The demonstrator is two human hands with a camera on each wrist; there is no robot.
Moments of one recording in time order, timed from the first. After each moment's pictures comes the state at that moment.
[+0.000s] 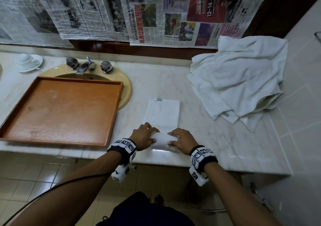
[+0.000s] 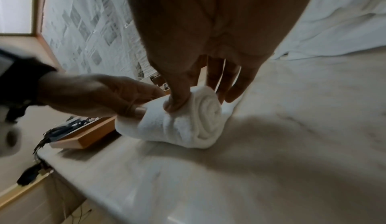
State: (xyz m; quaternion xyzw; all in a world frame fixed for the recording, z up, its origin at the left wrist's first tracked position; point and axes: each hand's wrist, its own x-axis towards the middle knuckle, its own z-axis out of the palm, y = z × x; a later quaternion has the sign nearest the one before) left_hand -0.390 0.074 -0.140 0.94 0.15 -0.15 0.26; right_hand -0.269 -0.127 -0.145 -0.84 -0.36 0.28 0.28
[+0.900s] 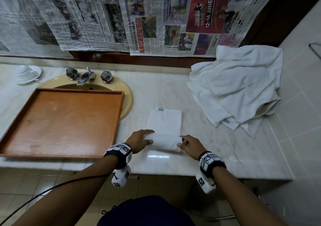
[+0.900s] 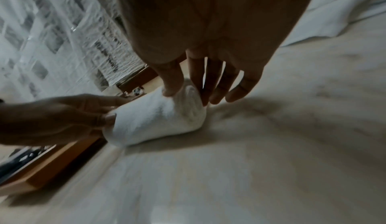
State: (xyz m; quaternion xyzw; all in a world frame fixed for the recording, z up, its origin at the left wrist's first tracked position) left_hand -0.390 0.120 -0.139 0.88 0.20 -0.12 0.42; right_hand -0.249 -0.134 -0.147 -0.87 -0.27 0.30 0.29
